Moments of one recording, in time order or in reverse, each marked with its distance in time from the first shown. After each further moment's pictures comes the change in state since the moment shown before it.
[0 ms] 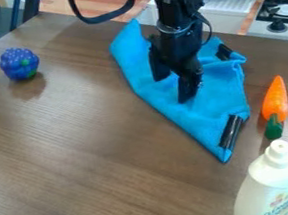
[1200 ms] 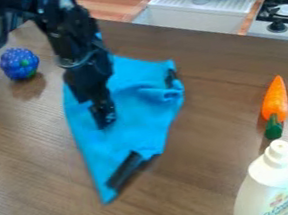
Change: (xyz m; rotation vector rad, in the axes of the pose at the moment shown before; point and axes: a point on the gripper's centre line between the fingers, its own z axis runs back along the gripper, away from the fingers) arm -0.139 0.043 0.015 0.082 0.031 0.027
